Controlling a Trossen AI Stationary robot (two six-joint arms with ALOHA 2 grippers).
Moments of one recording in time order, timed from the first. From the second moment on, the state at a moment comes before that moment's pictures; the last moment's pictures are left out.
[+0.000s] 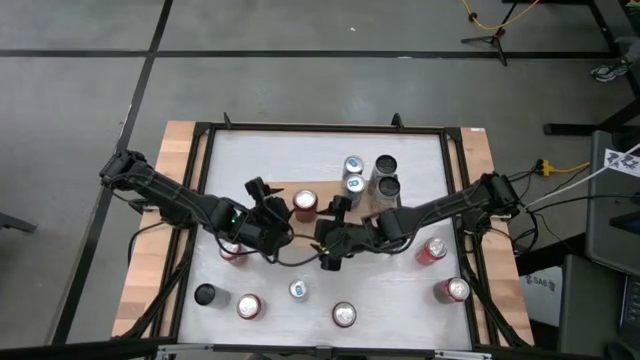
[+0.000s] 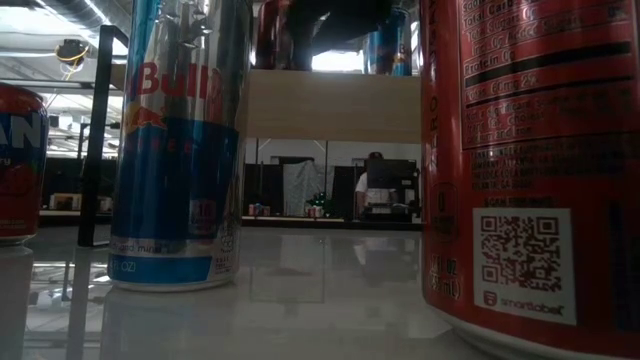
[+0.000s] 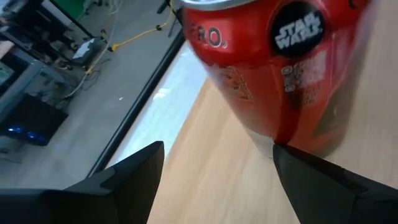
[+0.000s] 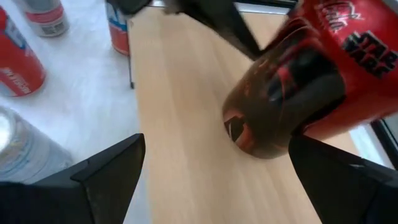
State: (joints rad) left arm -0.37 1.44 1.14 -0.74 -0.93 -0.44; right arm 0.33 1.82 1.58 -0.57 0.48 0.20
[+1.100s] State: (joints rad) left arm -0.46 1.44 1.14 -0.74 -0.87 -0.47; right arm 0.35 1.75 1.58 -0.63 0.55 0.17
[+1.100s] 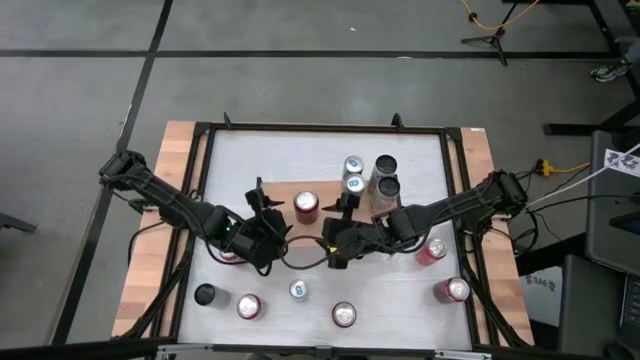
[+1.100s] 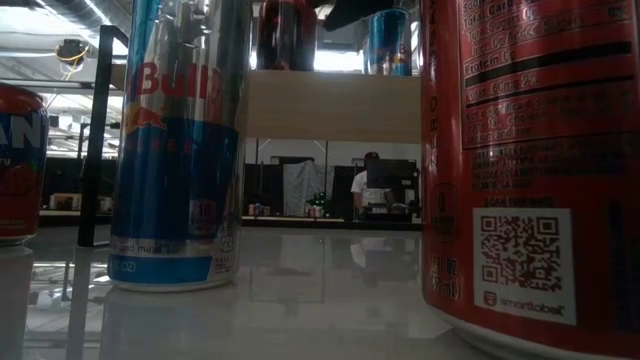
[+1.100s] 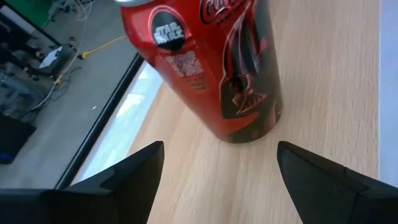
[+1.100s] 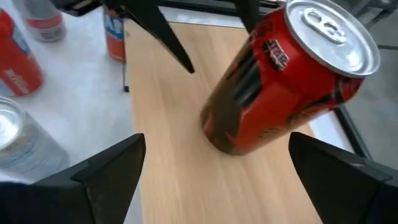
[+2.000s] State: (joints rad) left arm -0.44 1.44 1.14 -0.72 -0.95 -0.49; right arm 0.31 1.75 1.58 -0.57 0.48 0.12
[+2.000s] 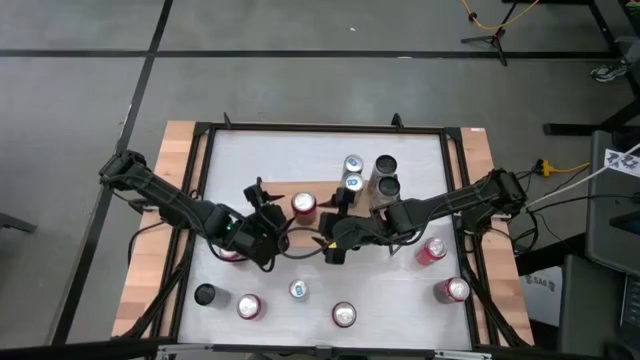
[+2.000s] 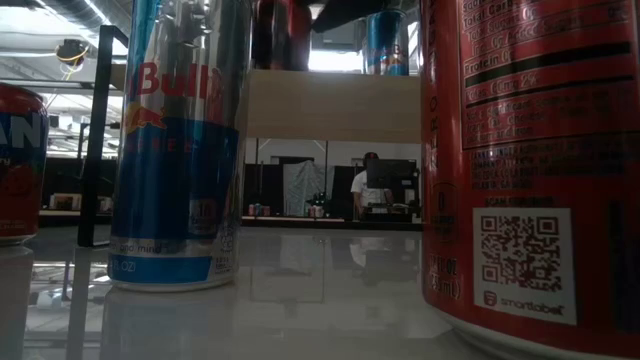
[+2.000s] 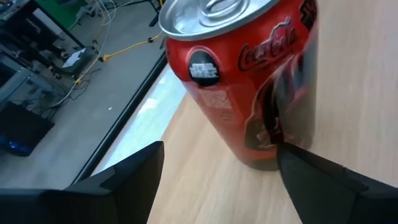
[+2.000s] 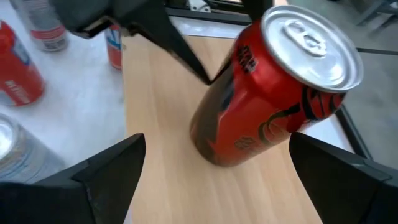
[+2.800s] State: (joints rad) left arm -0.42 1.44 1.14 -0.79 -0.97 -0.41; right arm 0.36 1.74 1.58 -0.55 0.34 0.12
